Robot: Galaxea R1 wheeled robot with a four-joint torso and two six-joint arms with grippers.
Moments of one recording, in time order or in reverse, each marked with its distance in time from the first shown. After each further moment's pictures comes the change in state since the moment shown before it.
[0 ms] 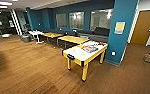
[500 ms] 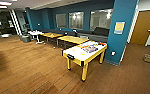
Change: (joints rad) left arm 0.002 0.000 0.000 0.000 0.000 0.000; right arm 0.000 0.020 -0.034 0.000 0.000 -0.003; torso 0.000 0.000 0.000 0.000
